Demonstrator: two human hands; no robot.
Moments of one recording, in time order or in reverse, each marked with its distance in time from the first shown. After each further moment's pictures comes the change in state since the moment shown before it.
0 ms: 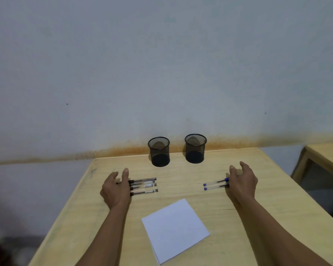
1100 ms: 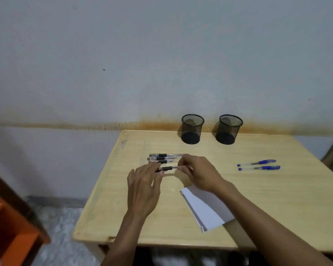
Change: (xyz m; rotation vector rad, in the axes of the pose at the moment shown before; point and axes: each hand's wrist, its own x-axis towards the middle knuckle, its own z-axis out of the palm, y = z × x) left_hand -0.012 -0.062 -0.084 0.380 -0.335 0.687; right_hand -0.150 -0.084 0.118 -0.417 -0.737 -0.766
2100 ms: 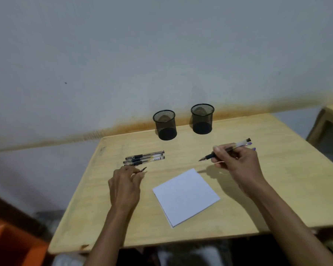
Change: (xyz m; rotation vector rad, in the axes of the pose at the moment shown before) left_hand 0.016 0.036 0.016 0.156 -0.114 -0.178; right_hand -0.099 0.082 -0.095 1.014 0.507 0.463
